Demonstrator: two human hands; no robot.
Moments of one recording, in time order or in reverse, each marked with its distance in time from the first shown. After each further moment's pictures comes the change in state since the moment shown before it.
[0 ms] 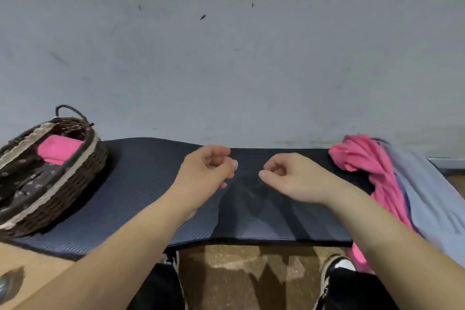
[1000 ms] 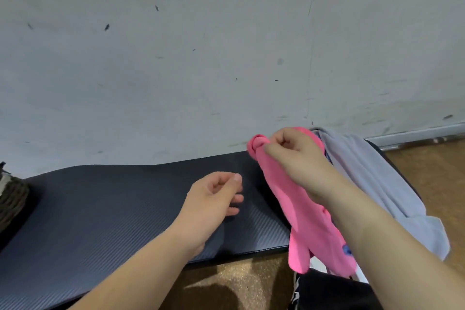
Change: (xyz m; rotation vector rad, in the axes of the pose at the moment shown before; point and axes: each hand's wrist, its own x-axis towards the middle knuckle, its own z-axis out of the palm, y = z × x) left_hand -0.001 0.005 0.172 -0.024 -0.123 -0.109; right_hand -0.020 0.125 -0.073 0.583 0.474 -0.030
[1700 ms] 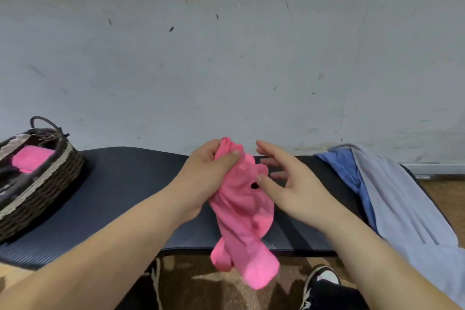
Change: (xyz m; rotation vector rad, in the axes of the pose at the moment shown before) left_hand -0.016 0.046 -0.074 -0.038 0.037 0.109; right_hand -0.033 -0.012 0.054 -0.132 -0.273 -0.320
